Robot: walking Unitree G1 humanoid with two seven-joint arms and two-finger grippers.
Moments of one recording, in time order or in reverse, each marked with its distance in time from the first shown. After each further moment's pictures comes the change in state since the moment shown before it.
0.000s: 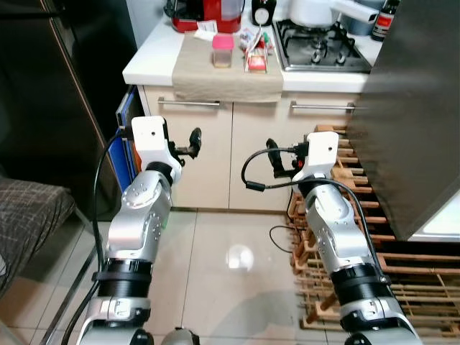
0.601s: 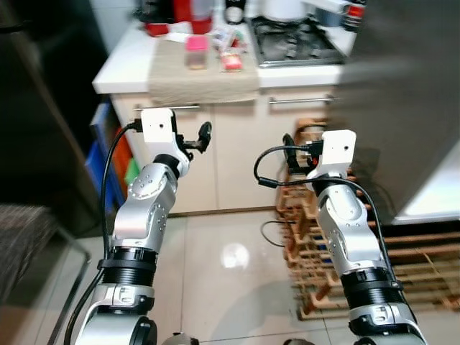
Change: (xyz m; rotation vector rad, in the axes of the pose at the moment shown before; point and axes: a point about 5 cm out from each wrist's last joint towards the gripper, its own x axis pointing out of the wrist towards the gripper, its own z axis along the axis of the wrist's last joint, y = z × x) left arm 0.006 0.001 -0.002 -0.002 0.009 0.004; right arm -0.012 -0.019 0.001 -0.064 -0.018 -0.108
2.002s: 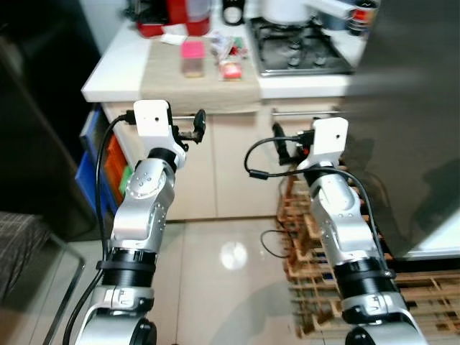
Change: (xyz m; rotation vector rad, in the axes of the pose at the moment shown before) left arm -0.005 0.009 0.018 0.065 -0.112 0.029; right arm 0.019 0.044 0.030 0.015 -0.103 0.170
